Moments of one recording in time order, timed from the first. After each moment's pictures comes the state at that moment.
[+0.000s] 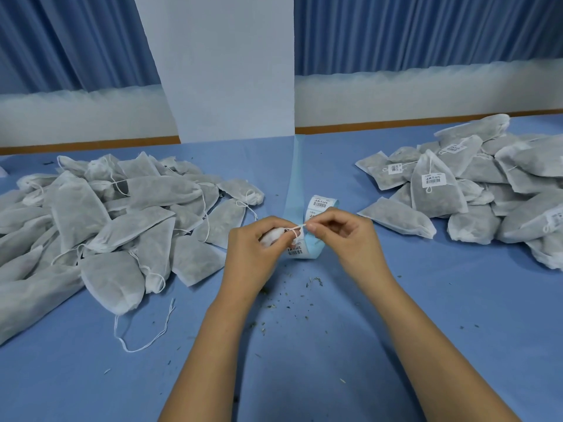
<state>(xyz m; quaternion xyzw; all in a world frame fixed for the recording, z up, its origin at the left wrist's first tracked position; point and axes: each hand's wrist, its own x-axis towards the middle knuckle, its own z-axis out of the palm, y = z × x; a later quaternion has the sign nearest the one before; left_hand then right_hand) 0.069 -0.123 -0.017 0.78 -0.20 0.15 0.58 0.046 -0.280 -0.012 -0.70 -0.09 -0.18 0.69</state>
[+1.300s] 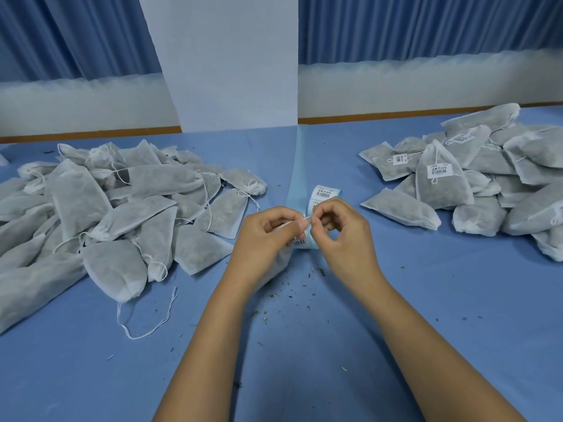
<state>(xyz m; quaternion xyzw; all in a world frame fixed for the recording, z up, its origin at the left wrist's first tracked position) 0.064 -0.128 -0.011 0.66 -0.20 -0.05 0.73 0.045 -0.264 -0.024 -0.78 -0.08 -0.30 0.55</state>
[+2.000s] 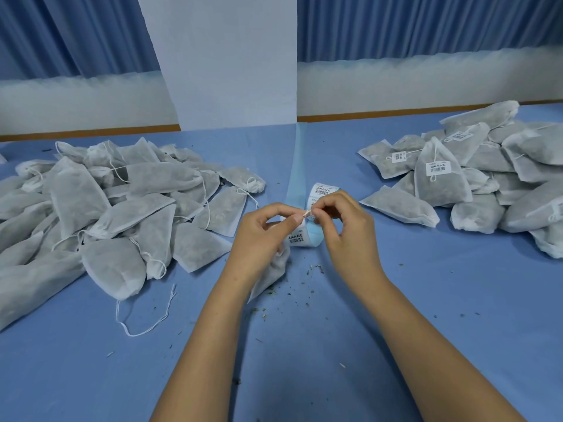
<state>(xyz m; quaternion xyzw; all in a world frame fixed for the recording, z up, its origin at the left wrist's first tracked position) 0.068 -0.126 -0.014 0.72 -0.17 0.00 0.67 0.045 -0.270 -0.024 -0.80 -0.09 -0.36 0.47</state>
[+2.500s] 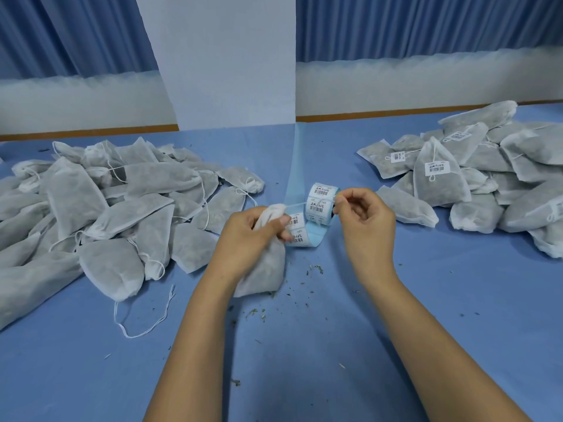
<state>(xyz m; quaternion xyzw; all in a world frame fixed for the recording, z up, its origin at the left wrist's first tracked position) 0.076 -0.110 -0.014 0.74 -0.13 -0.03 0.66 0.046 -0.276 -0.016 -0.66 0.04 -0.35 0.66</state>
